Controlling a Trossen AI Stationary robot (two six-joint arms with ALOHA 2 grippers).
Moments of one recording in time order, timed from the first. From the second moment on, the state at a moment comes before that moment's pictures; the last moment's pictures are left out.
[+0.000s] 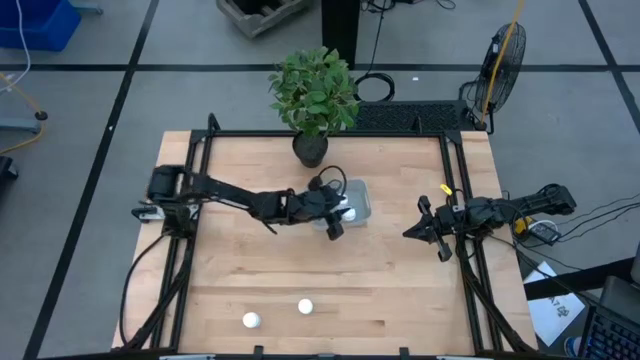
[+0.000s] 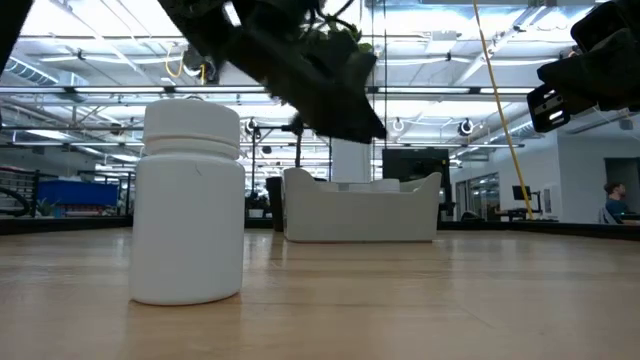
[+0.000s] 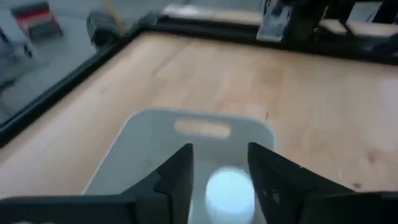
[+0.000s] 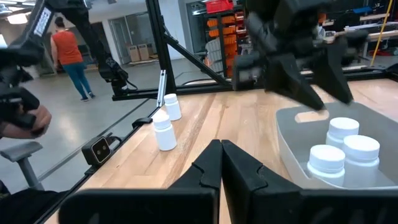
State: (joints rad) left arm -0.03 1.86 1.12 0.28 -0.34 -0.14; right arm 0.25 0.06 0.01 0.02 0.00 0.17
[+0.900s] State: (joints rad) left arm -0.71 1.43 0.56 0.51 -0.65 -0.43; right arm 0.25 0.06 0.01 0.03 0.00 0.17
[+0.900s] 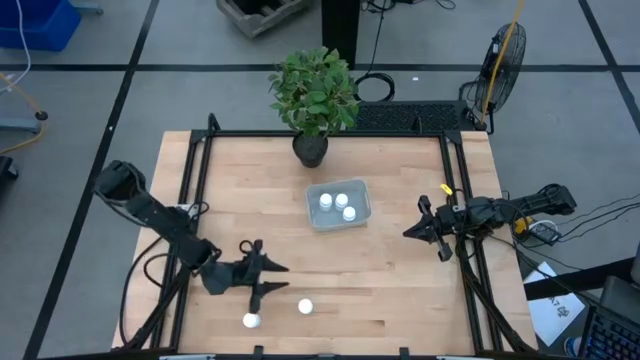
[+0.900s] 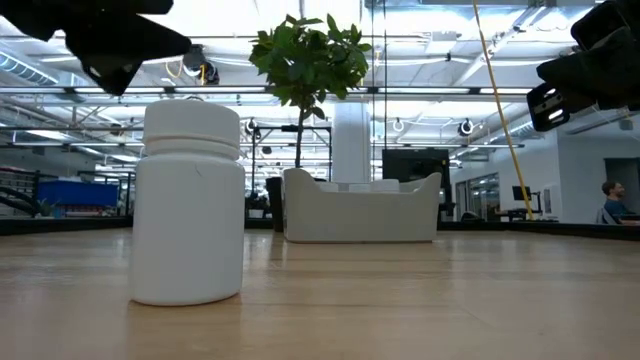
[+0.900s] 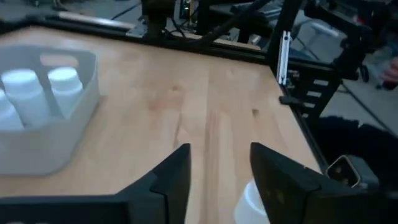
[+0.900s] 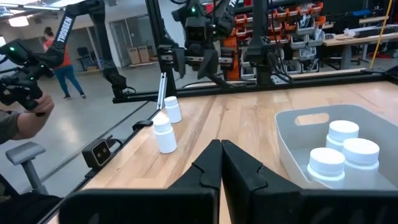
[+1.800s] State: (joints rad) left arm -0.73 1.86 0.89 0.38 -0.57 -0.63; right arm 0.25 0.11 0.01 0.01 0.00 0.22
